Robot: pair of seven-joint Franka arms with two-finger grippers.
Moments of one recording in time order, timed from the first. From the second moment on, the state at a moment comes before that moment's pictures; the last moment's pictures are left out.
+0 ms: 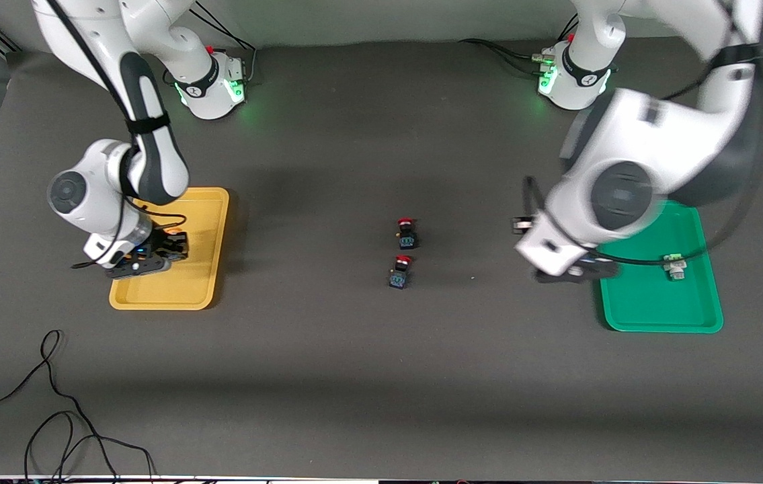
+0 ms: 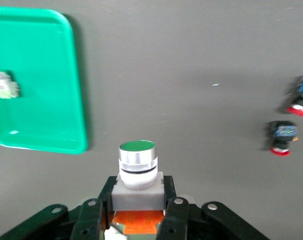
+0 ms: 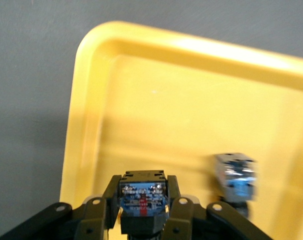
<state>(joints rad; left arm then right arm) -0.23 0.39 -0.12 -1.36 0.03 1.43 -0.37 0.91 0.38 -0.86 -2.34 0.53 2.50 -0.52</state>
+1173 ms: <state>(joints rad) 0.22 0.36 -0.11 -2.22 0.15 2.52 0.20 0.92 0.45 -1.00 -1.82 0.44 1.84 -0.44</state>
